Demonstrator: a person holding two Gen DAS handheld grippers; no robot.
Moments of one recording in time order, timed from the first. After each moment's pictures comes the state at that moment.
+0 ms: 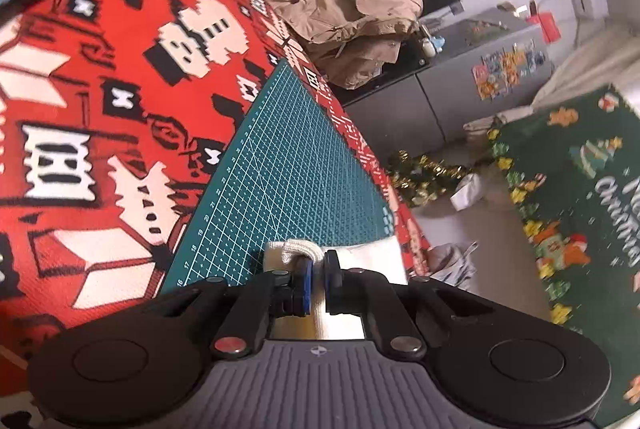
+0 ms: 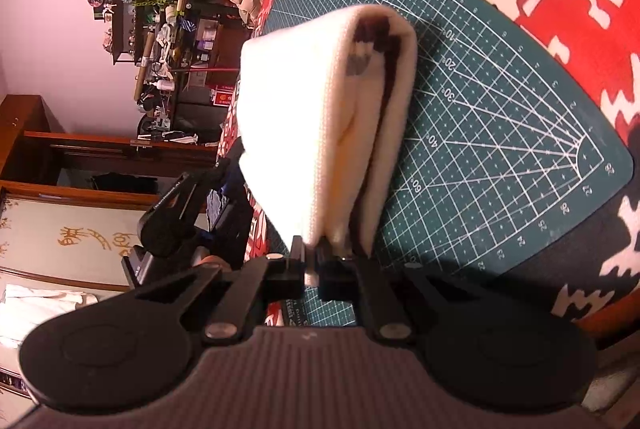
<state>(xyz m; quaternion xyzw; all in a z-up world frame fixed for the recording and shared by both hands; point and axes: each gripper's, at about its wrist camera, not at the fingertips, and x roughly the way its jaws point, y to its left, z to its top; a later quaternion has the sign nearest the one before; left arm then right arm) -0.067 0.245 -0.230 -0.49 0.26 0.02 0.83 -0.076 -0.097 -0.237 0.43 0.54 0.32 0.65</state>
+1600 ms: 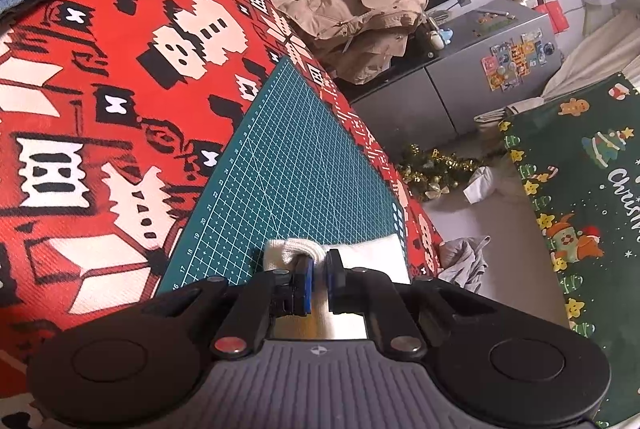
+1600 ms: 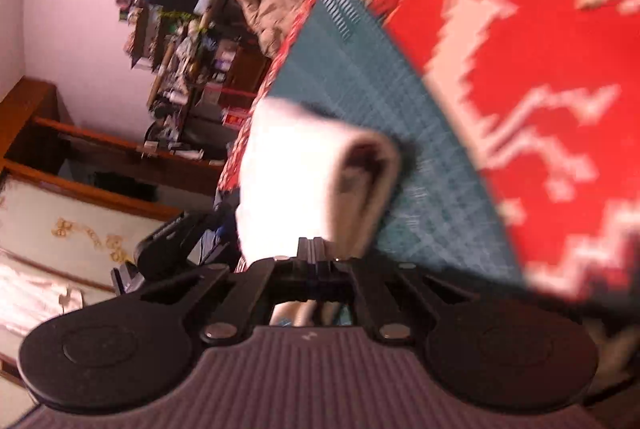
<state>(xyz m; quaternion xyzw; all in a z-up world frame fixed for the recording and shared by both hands) -0.060 0.243 -0.228 -0.49 0.28 0.02 0.83 -0.056 -0.161 -0.214 0.41 0.48 0.32 0.71</state>
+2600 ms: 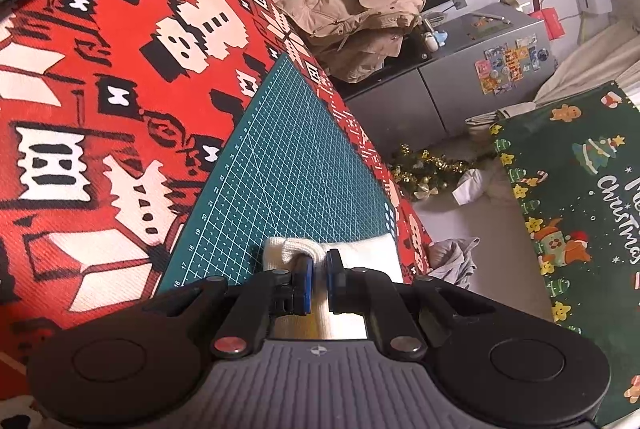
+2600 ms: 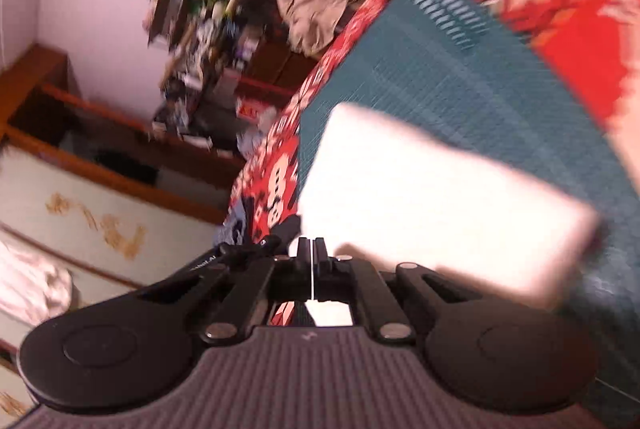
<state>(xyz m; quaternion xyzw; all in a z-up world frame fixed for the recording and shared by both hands) -0.062 0.247 -0.234 -0.51 0.27 0.01 0.82 0.014 -0.053 -0.179 0.34 0.47 0.37 0.73</state>
